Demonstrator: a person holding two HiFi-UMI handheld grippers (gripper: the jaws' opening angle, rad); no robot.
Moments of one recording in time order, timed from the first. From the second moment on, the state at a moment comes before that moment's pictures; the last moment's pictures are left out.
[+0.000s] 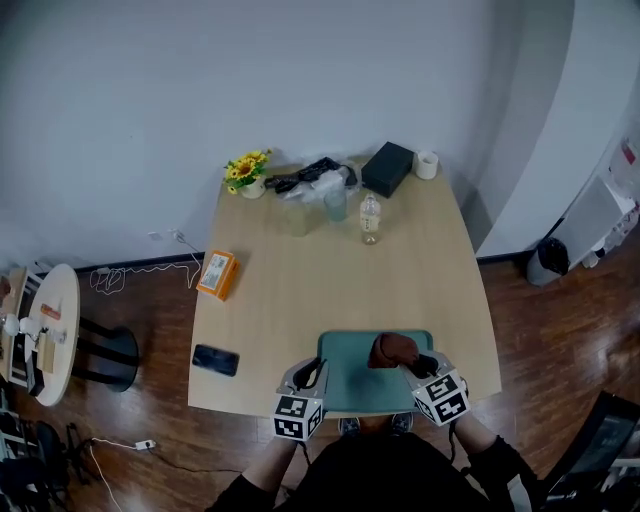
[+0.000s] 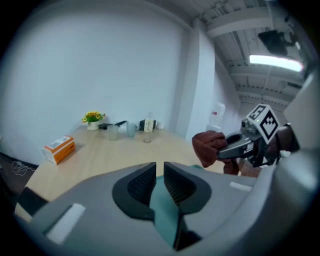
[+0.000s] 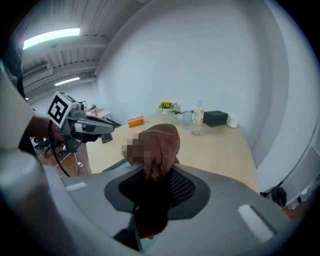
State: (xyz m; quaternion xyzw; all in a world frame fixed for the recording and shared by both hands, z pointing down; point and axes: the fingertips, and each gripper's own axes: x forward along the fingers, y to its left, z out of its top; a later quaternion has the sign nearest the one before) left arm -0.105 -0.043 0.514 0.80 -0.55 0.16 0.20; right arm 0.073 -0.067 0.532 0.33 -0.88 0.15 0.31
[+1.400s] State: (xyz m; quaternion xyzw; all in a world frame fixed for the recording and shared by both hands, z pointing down) left arm -0.070 -0.014 0.422 0.82 -0.54 0.09 0.16; right arm 0.275 -0.094 0.700 0.52 -0.71 0.29 0.37
